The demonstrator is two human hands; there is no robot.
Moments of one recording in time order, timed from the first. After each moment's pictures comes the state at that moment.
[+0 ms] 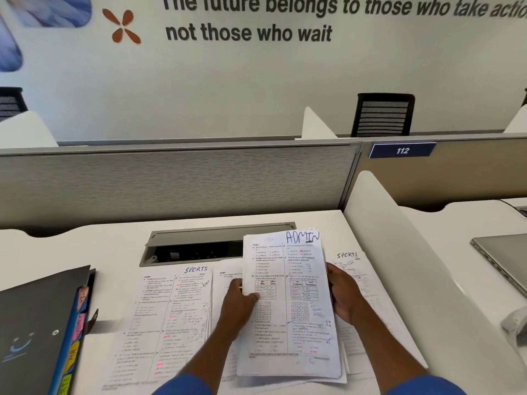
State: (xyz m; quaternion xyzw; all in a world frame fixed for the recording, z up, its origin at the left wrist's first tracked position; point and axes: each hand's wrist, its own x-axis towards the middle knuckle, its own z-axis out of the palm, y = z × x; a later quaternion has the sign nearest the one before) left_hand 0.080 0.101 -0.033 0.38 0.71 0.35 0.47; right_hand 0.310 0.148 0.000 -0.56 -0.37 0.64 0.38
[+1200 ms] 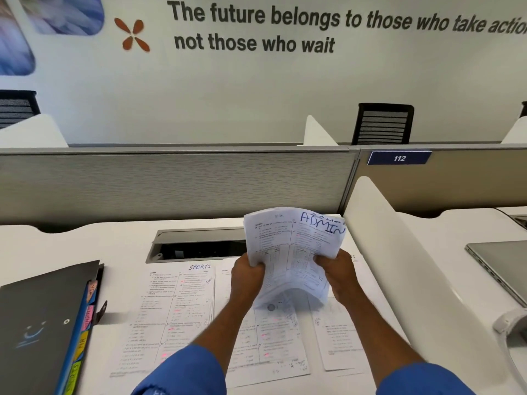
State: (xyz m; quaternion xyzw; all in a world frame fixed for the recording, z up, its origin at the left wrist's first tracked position) left_hand 0.097 0.120 0.018 0.43 0.68 0.45 0.38; right_hand 0.294 0.153 0.035 -0.54 -0.43 0.53 0.49
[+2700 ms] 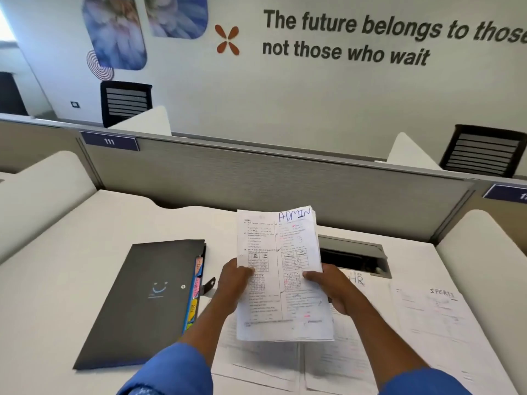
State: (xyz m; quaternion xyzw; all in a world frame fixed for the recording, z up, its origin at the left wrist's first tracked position) left_hand -0.141 0.028 0.040 0.24 0.68 0.52 0.47; right_hand 0.076 0.123 0.038 -0.50 -0.53 0.65 0.21
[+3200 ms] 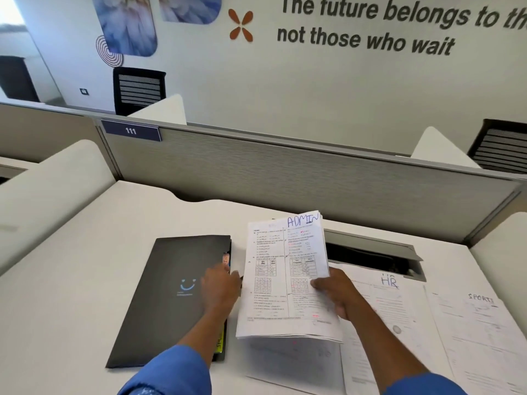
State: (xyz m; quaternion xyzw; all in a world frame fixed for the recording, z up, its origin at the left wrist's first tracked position) left_hand -0.239 0.003 -0.011 0.30 0.88 0.31 0.20; right_hand 0.001 0.110 0.002 -0.54 -0.51 0.64 0.21
